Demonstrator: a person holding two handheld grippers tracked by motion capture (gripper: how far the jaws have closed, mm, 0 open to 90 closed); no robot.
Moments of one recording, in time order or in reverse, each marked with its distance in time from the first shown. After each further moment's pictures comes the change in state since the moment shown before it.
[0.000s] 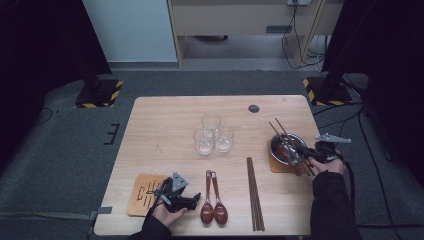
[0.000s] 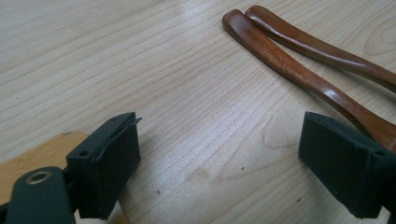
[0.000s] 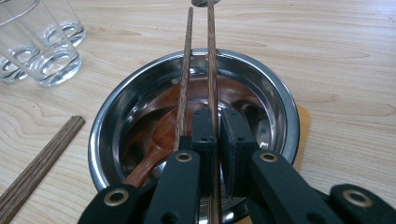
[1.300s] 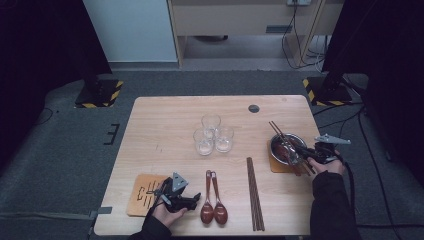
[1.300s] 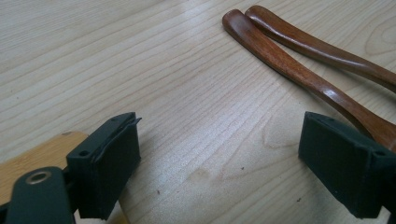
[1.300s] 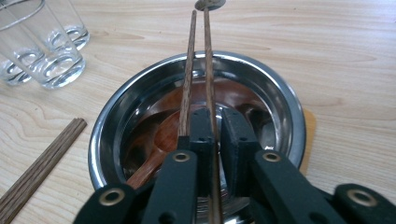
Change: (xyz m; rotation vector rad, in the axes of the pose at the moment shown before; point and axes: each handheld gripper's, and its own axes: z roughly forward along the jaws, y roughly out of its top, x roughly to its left) left arm 0.000 0.000 0.000 0.000 0.000 0.000; right arm -0.001 -0.003 0.002 -0.031 0.013 -0.001
